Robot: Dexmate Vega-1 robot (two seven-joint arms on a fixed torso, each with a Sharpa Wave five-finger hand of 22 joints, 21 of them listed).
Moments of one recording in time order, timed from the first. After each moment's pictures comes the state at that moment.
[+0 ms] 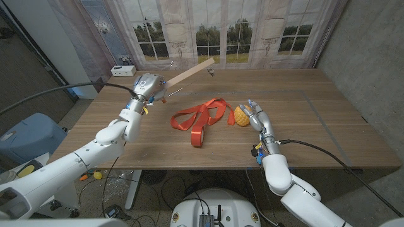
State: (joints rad) left arm 0.88 0.93 0.57 -1.77 0.71 0.26 0.61; left_hand 1.19 0.03 0.50 -0.16 0.16 0.89 0.12 0.40 0.24 0.82 0.02 0.60 0.64 1.00 0.01 0.58 0.68 0.56 -0.05 1.02 0.19; right arm -1.37 -0.55 -0.46 -2.06 -0.07 -0.06 -0.63; right_hand 0.36 0.07 0.30 -0.15 0.19 0.20 -0.01 0.21 0.18 0.20 0.05 0.22 0.19 0.15 0.05 0.23 0.19 0.26 0.06 0.21 0.17
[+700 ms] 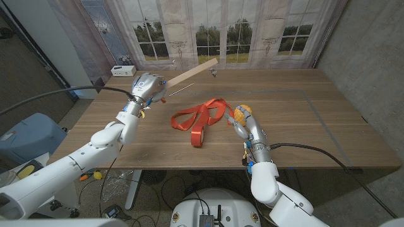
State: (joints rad) left arm 0.93 0.93 0.53 -1.76 0.74 0.19 0.66; left_hand 1.20 0.02 0.50 -0.15 0.16 0.90 0.12 0.40 0.24 0.81 0.01 0.60 0.64 1.00 0.01 0.57 0.70 0.55 -0.05 1.04 0.19; right arm -1.38 -0.55 -0.62 -2.25 -0.30 -0.47 -0.65; right_hand 0.39 0.06 0.30 -0.16 0.18 0.22 -0.02 0.21 0.18 0.22 0.04 0.22 0.20 0.18 0.03 0.23 0.19 0.30 0.05 0.22 0.18
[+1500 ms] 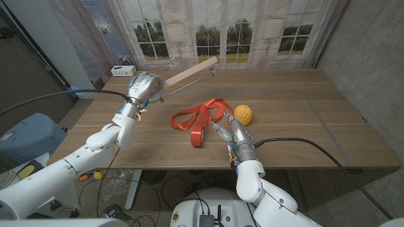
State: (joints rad) left arm 0.97 0.94 0.48 -1.77 0.75 0.15 0.72; left_hand 1.20 0.02 0.49 -0.15 0.16 0.90 0.12 0.40 0.25 0.81 0.01 0.60 0.65 1.00 0.01 0.56 0.72 0.53 -0.05 1.06 0.19; right arm -1.24 -0.52 -0.82 -2.30 -0.39 -0.79 -0.54; right_hand 0.41 0.05 0.30 -0.16 0.18 0.21 -0.02 0.20 0.18 0.21 0.03 0.21 0.20 0.18 0.03 0.22 0.19 0.29 0.05 0.21 0.18
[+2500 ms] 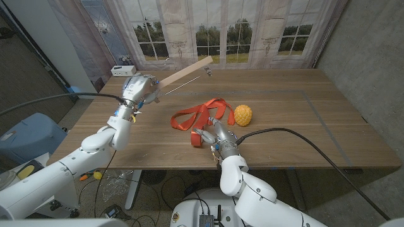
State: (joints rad) left arm 1.00 0.95 0.45 -1.73 0.72 0.12 0.77; left_hand 1.21 0.01 0.49 -0.15 0.16 0.91 0.11 0.40 0.25 0.83 0.01 0.59 0.65 1.01 0.01 0.54 0.75 0.53 -0.05 1.08 0.18; right arm -1.06 -0.44 -1.00 -2.25 -0.37 -1.00 -0.46; right_hand 0.44 0.00 0.28 -0.16 0.20 0.16 -0.03 0.19 0.19 0.15 0.05 0.19 0.20 0.15 0.07 0.20 0.19 0.28 0.08 0.21 0.18
